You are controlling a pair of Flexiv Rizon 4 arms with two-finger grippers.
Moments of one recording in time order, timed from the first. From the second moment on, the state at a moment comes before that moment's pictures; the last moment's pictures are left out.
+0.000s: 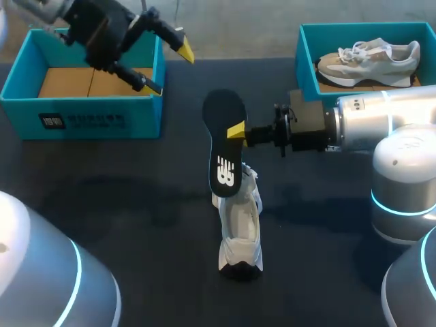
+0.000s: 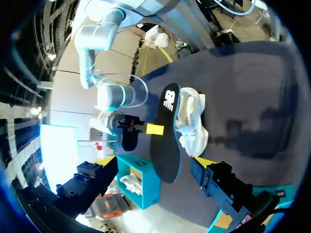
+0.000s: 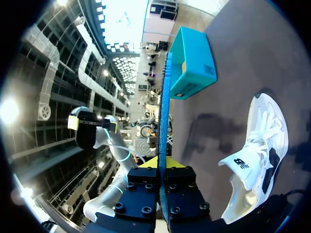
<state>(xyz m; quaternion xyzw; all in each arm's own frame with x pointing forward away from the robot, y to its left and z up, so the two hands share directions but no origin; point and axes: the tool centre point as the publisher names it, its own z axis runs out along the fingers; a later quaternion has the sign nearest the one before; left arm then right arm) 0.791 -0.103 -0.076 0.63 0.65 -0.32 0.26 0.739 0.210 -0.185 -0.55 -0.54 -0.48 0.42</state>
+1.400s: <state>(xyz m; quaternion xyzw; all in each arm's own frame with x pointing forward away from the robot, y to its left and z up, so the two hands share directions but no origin) 0.772 -0.093 -0.151 0.49 0.54 -0.55 0.39 0.739 0.210 -0.185 -0.55 -0.54 -0.48 0.42</state>
